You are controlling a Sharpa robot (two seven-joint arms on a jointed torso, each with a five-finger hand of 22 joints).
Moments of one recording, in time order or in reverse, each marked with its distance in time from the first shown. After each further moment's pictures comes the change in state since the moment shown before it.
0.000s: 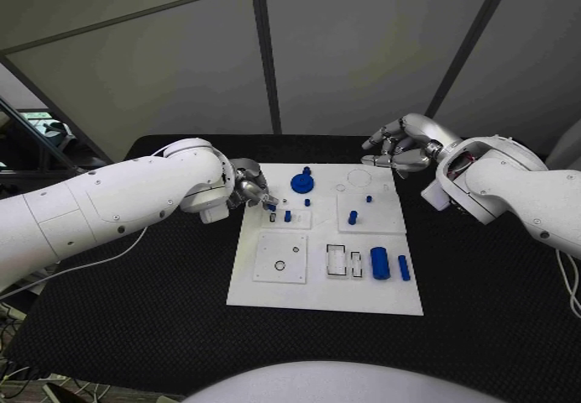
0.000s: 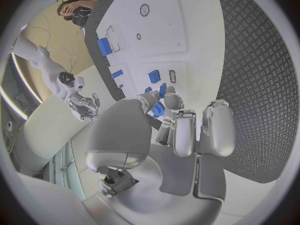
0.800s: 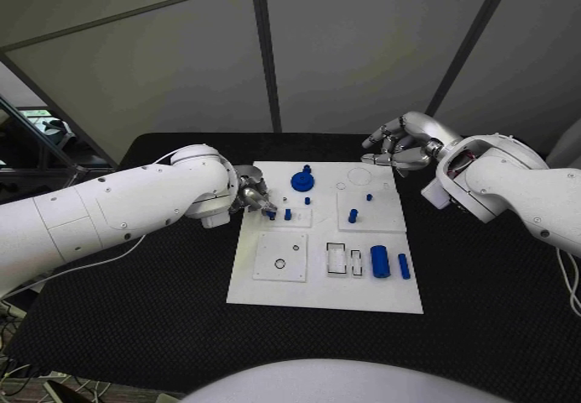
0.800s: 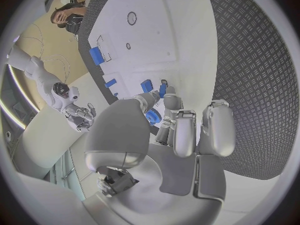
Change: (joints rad) left arm -0.011 0.013 -0.026 0.003 -0.070 0.005 -0.020; left_hand -0.020 -0.020 0.033 -0.016 0.004 0.000 0.000 0.005 0.003 0.014 -0.003 0.005 0.007 0.000 0.000 0.004 0.000 0.000 0.000 0.000 0.000 0.000; right arm 0.000 0.002 0.000 0.000 -0.003 0.002 0.000; right_hand 0.000 0.000 0.000 0.000 0.000 0.000 0.000 0.000 0.000 0.000 0.000 0.000 0.000 0.000 0.000 0.000 0.000 0.000 0.000 0.000 0.000 0.000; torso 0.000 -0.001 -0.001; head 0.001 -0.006
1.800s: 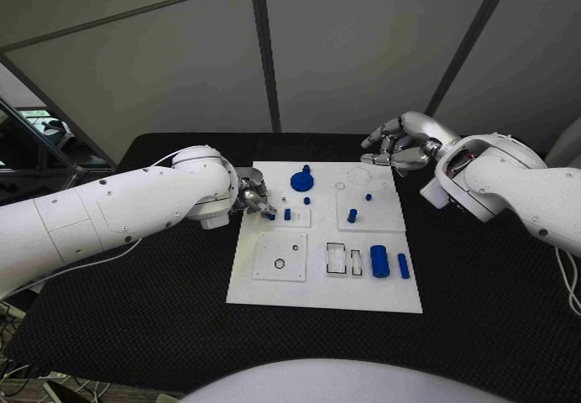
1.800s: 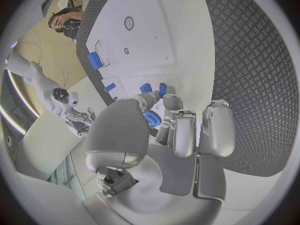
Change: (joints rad) left arm -0.003 0.002 -0.001 0.009 -0.033 0.022 -0.008; left_hand -0.008 -0.007 0.017 -0.011 -0.002 0.000 0.000 0.002 0.000 0.005 -0.002 0.004 0.003 0.000 0.000 0.000 0.000 0.000 0.004 -0.004 0.000 0.000; right arm 0.000 0.001 0.000 -0.002 -0.002 0.003 0.000; right_hand 0.000 0.000 0.000 0.000 0.007 0.000 0.000 0.000 0.000 0.000 0.000 0.000 -0.001 0.000 0.000 0.000 0.001 0.000 0.000 0.000 0.000 -0.001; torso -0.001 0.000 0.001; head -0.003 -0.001
